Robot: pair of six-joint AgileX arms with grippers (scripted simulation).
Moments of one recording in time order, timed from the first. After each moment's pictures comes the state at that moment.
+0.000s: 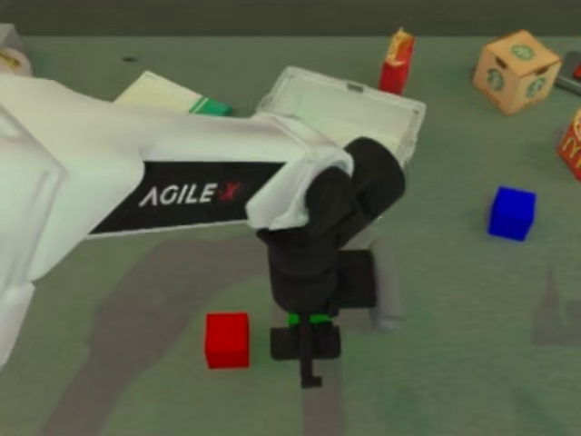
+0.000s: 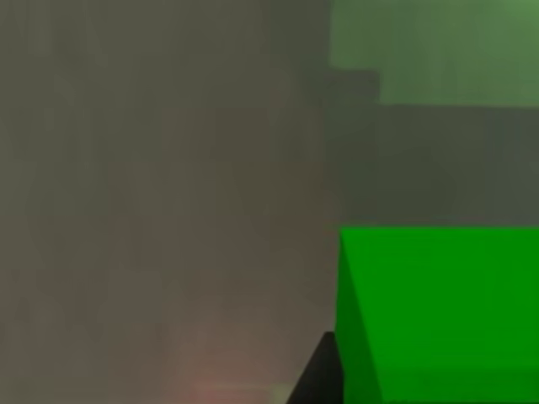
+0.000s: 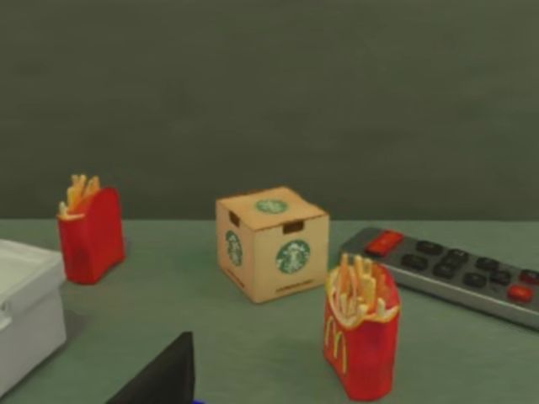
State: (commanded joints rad) left arm -0.84 2.06 1.39 -0.88 0.01 0.74; right arm 0.00 0.00 0.00 0.00 0.00 0.00
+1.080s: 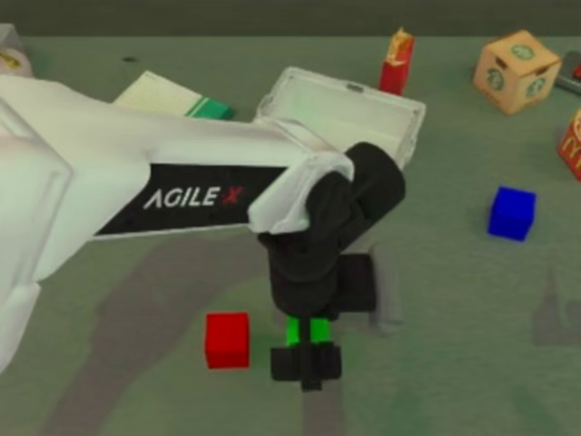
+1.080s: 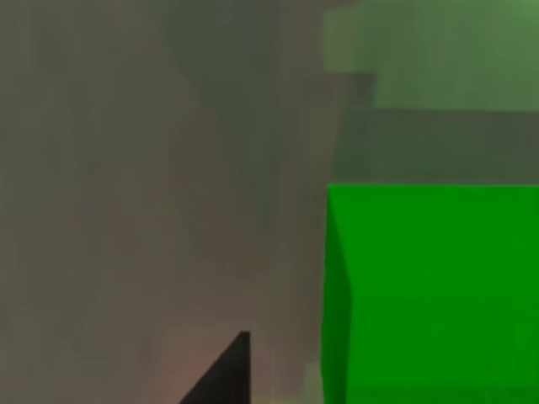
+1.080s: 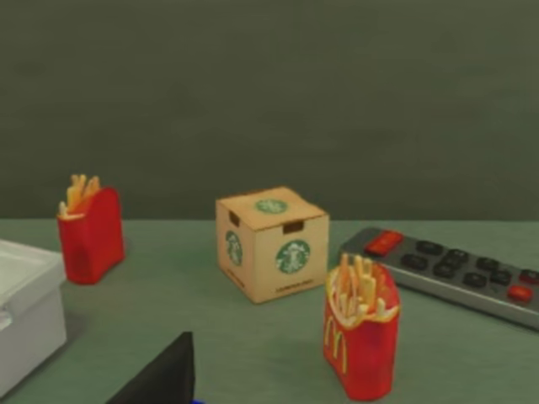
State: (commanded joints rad) left arm -0.84 2.06 1.38 -0.88 0.01 0.74; right arm 0.00 0.00 0.00 0.00 0.00 0.00
